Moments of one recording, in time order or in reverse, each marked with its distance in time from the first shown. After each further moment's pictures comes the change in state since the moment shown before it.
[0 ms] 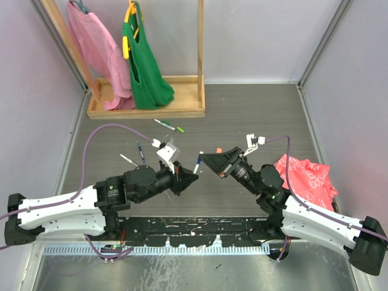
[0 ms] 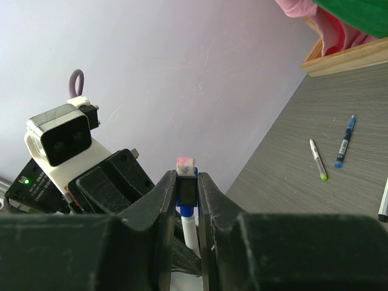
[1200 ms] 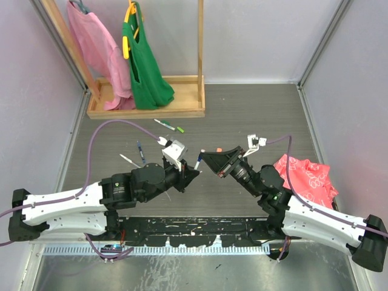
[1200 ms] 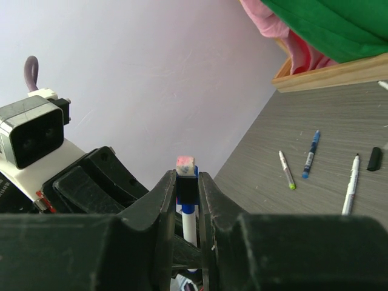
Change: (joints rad) left arm -0.017 0.089 0.094 -0.070 -0.111 0.056; right arm 0.047 -0.011 0.032 -0.081 0.088 -0.114
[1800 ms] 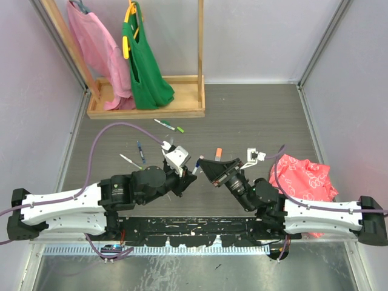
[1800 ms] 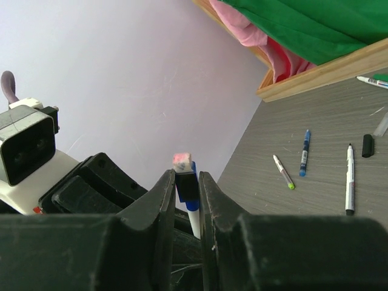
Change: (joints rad) left arm -0.024 -0.008 0.009 -0.064 0.004 0.071; right arm 0.320 0.026 -0.032 0.059 0.452 -0.069
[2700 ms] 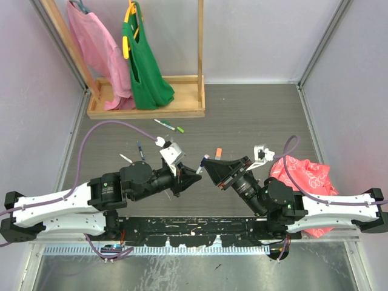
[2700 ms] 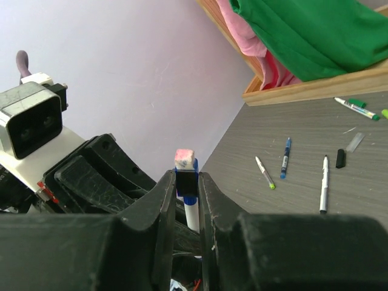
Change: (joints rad) left arm 0.005 -0.060 0.039 0.048 0.169 0.043; right arm 0.214 -0.059 0.235 -0.299 0.222 -0.195
